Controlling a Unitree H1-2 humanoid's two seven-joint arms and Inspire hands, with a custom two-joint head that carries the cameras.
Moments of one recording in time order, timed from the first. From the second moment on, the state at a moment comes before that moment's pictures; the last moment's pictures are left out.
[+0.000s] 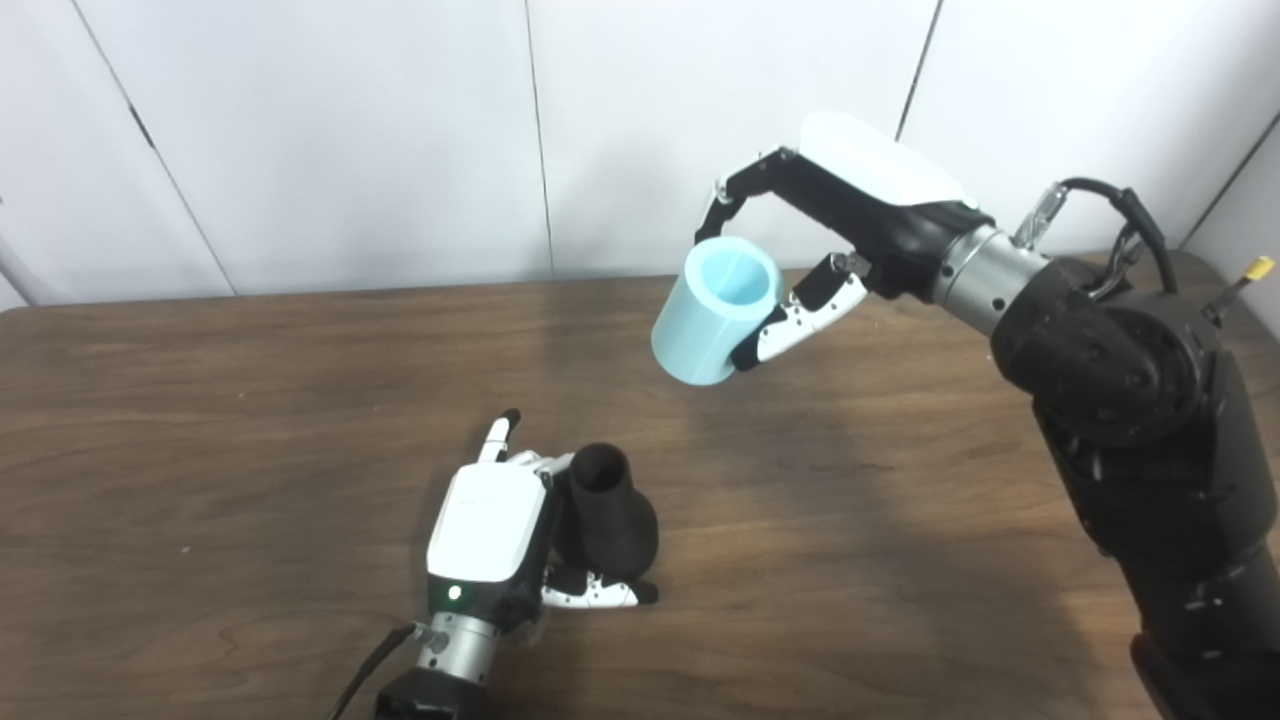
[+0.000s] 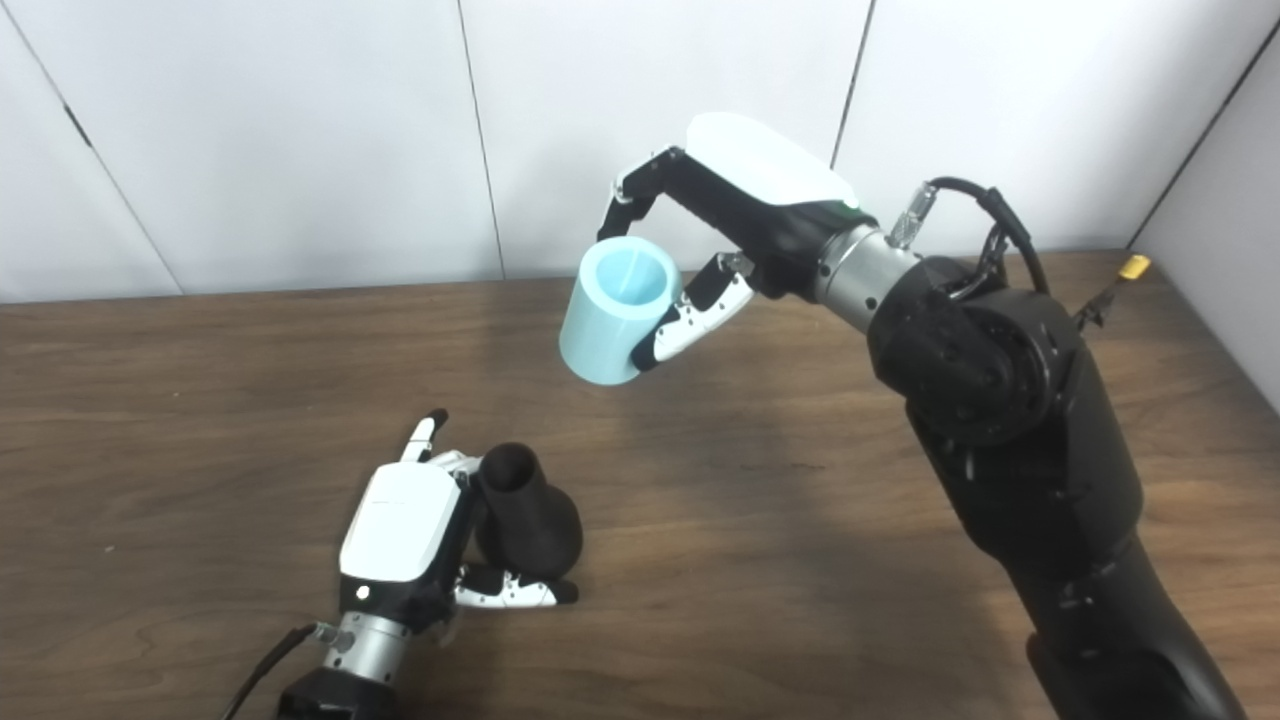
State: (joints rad) left arm -0.09 0.16 -0.48 -0.08 1.14 0.12 0.14; right arm -0.64 -0.46 0.17 -0.60 -0.60 0.46 0.75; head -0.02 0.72
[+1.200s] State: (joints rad) left arm -0.17 0.15 -0.48 -0.30 1.35 0.22 -0.45; right arm -0.67 -0.42 0.22 -0.67 -0.54 0.46 0.91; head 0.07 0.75
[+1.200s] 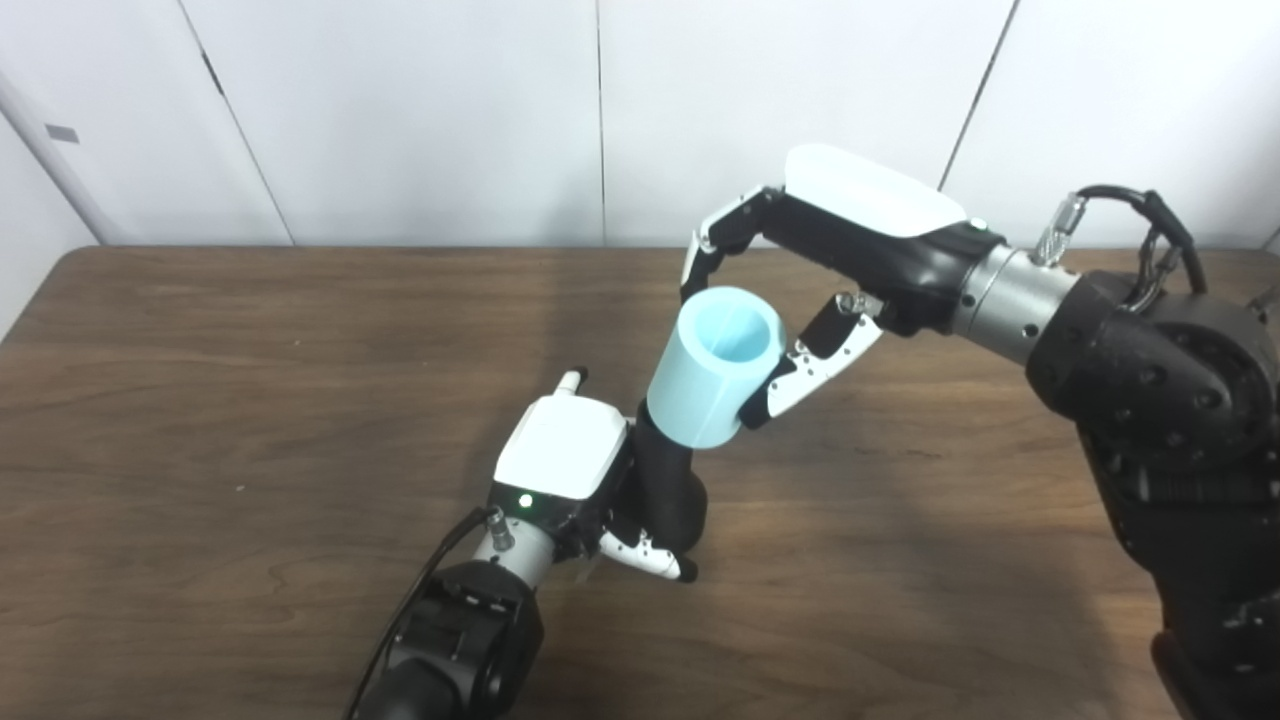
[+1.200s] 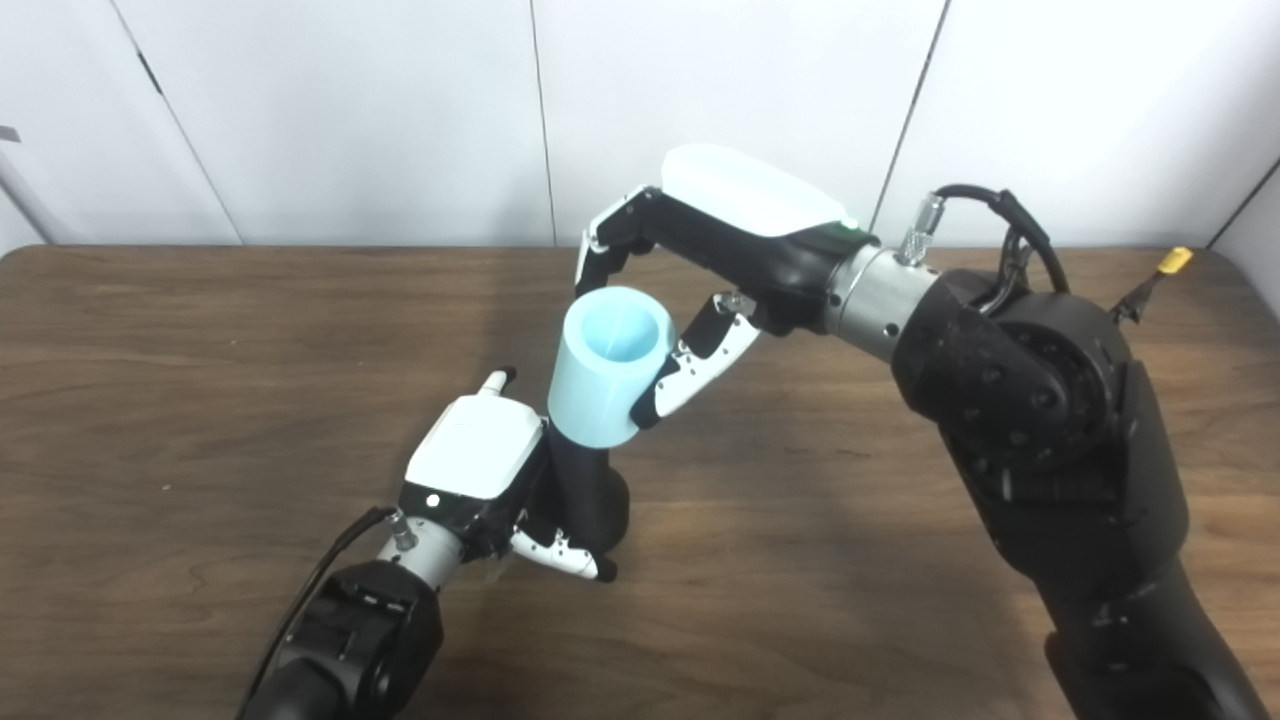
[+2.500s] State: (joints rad) left arm -0.11 0.15 -0.53 -0.25 1.53 0.18 -0.18; right arm -0.70 -0.41 0.27 -0.61 -0.58 0.46 0.92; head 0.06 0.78
